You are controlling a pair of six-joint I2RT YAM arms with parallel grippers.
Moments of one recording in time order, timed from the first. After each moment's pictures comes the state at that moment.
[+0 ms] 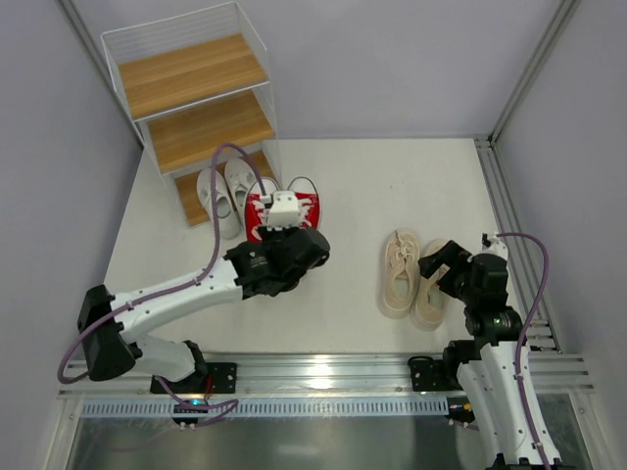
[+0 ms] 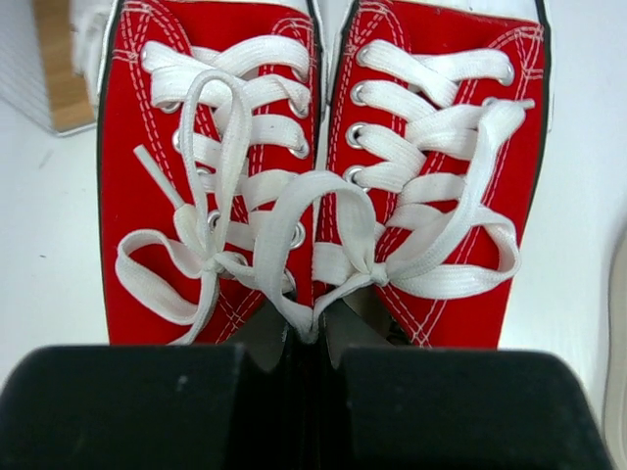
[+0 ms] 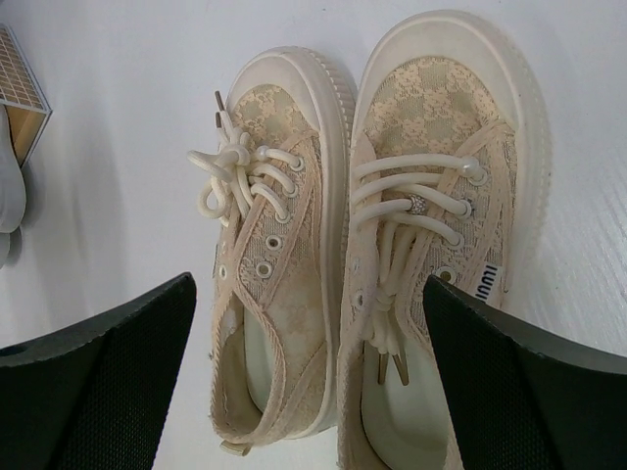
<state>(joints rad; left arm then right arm) -1.13 1.39 1.19 -0.73 -1.00 -0.81 -0.03 0.47 0.41 -0.50 -0.09 0.60</state>
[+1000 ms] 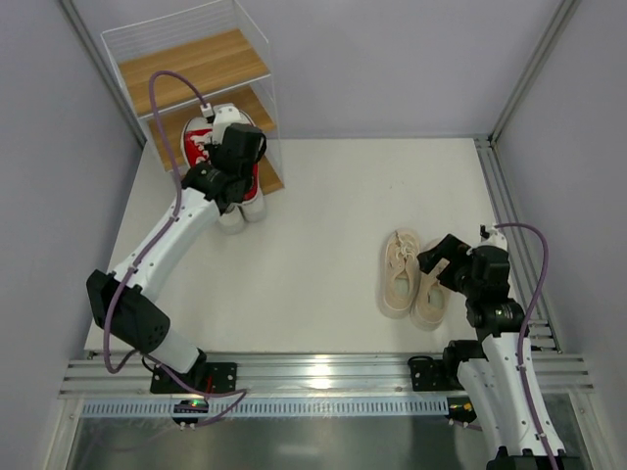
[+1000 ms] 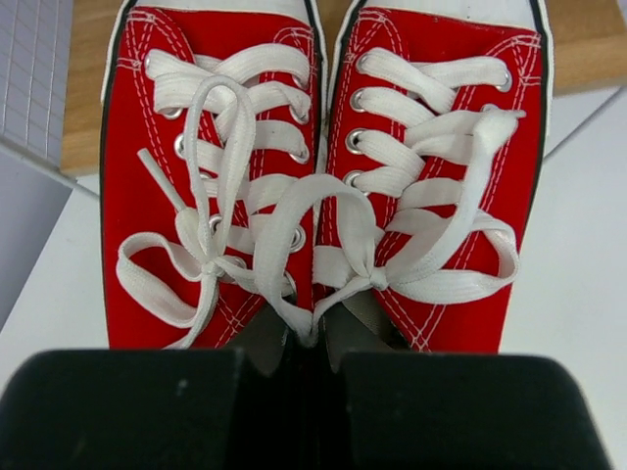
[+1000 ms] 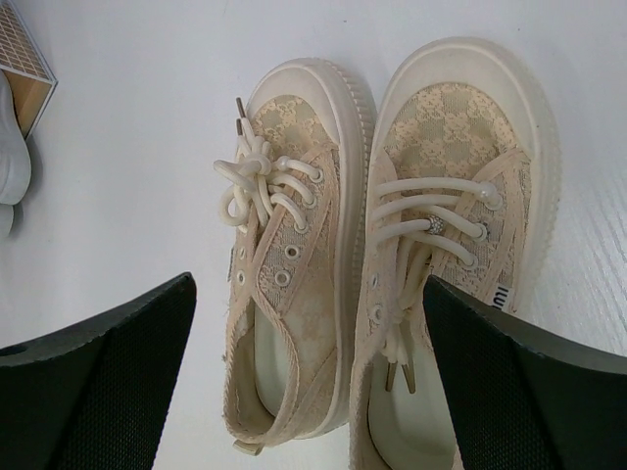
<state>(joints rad) -0.49 1.54 1.57 -0.66 -0.79 -0.36 -0.03 0.54 0.47 -0.49 -0.12 0.55</state>
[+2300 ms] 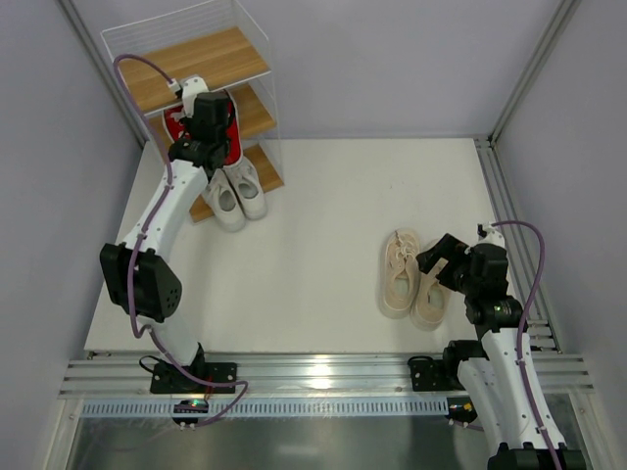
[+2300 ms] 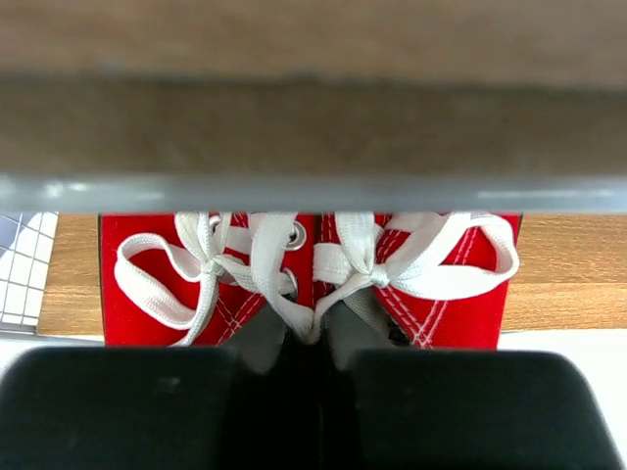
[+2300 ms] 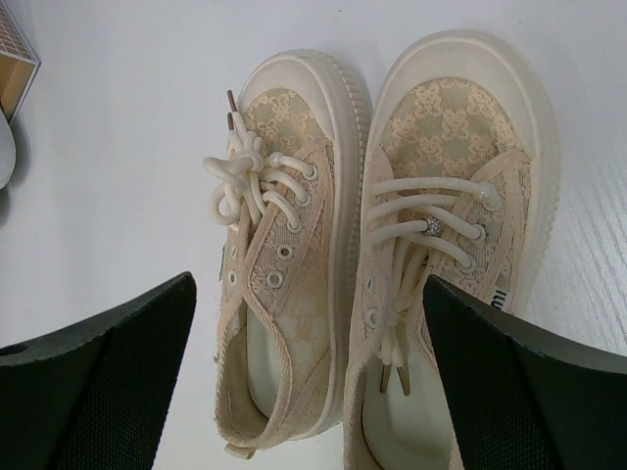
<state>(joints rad) -0.25 1.74 1.76 -0.48 -0.62 -0.38 -0.03 0.58 0.47 -0.48 -0.13 0.53</state>
